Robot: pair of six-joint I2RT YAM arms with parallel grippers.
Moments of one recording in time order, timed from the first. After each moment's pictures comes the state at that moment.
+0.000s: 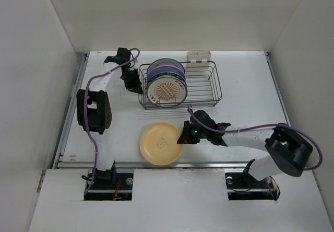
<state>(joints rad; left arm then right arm) -0.15 1.99 1.69 -0.93 0.32 -0.36 0.86 1.42 0.62 0.03 -0.21 0.87</state>
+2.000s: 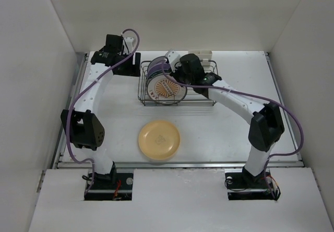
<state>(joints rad) -0.17 1.73 1.75 -0.87 0.14 -0.03 0.67 1.80 1.57 -0.27 0.11 -0.32</state>
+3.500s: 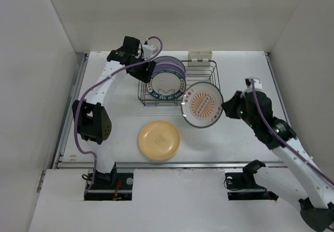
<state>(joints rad) -0.28 1.84 1.81 -0.90 0.22 0.25 0.50 0.83 0.95 -0.55 0.19 0.53</state>
